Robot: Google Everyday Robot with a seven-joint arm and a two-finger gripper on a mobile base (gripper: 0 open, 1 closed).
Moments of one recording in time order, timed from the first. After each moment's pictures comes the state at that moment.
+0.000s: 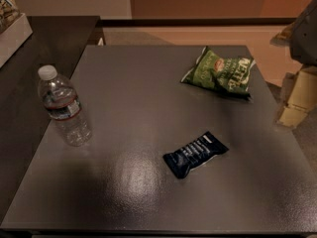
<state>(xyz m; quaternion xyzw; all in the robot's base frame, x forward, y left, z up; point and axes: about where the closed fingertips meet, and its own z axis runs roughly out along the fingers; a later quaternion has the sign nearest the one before) 0.438 -0.217 0.976 -0.60 0.78 -0.03 0.16</state>
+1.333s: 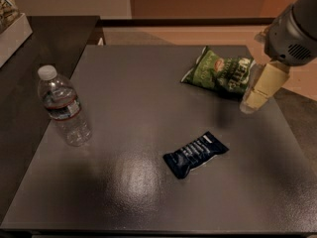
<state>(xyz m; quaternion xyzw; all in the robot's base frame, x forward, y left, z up) 0.505 -0.207 0.949 -0.56 0.80 -0.01 0.23</state>
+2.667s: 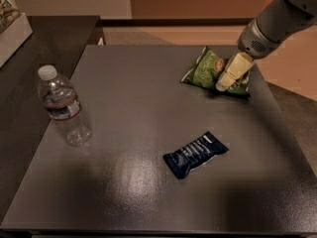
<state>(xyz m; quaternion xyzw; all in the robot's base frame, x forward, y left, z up) 0.637 -0.209 0.879 -0.51 0.83 0.05 0.24</state>
